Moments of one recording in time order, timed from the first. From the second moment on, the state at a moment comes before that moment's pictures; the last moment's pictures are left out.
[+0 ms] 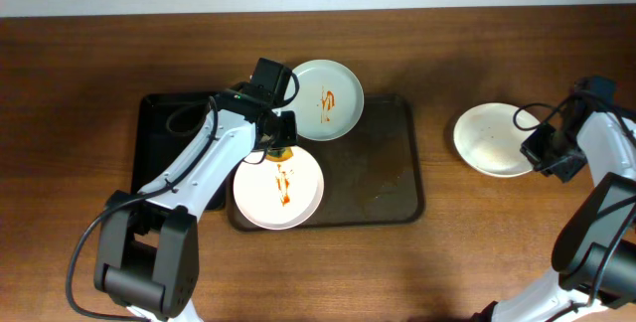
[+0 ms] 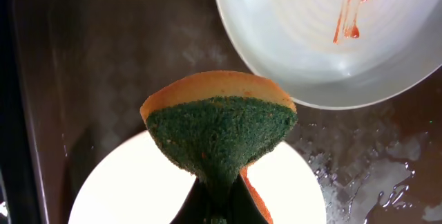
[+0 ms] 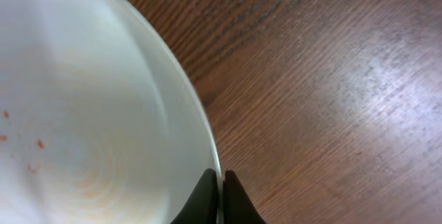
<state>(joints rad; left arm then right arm) -0.37 1.85 1.39 -0.79 -0.01 -0.41 -0.45 1.88 1.32 -0.87 0.01 0.40</state>
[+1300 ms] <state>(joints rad) -0.38 1.85 1.17 -0.80 0.10 -0.22 0.45 1.89 1.25 -0.71 -0.43 0.50</state>
